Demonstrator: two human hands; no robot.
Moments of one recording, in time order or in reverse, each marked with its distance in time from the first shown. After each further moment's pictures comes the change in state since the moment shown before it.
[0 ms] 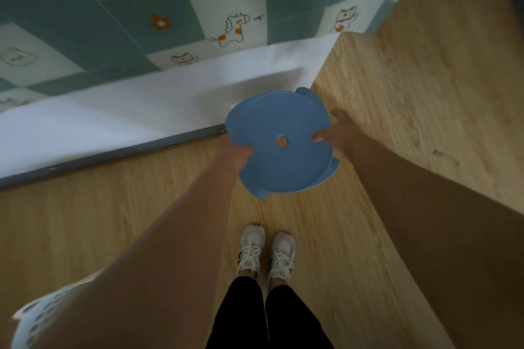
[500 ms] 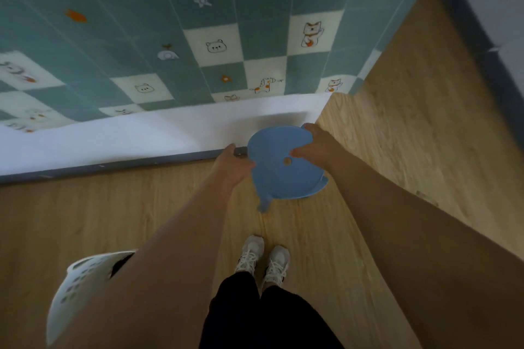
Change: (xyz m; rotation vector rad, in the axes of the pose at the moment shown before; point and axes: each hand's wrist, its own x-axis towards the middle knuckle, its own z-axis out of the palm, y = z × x) left_hand -0.160 0.027 -0.073 0.122 0.049 0.131; right_hand -0.180 -0.084 -0.026 -0.265 -0.090 -0.353
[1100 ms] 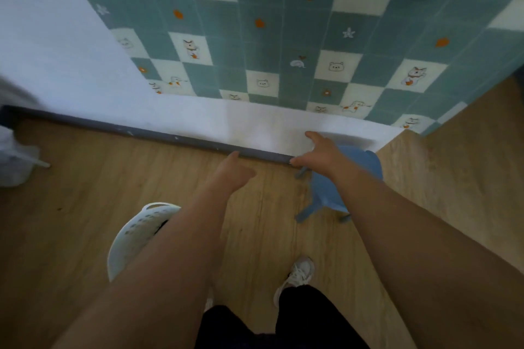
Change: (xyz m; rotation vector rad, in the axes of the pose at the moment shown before) left_hand -0.123 -0.130 -0.156 -0.084 0.200 -0.077; right_hand -0.114 -0.144 0.130 -0.242 -0.128 -0.242
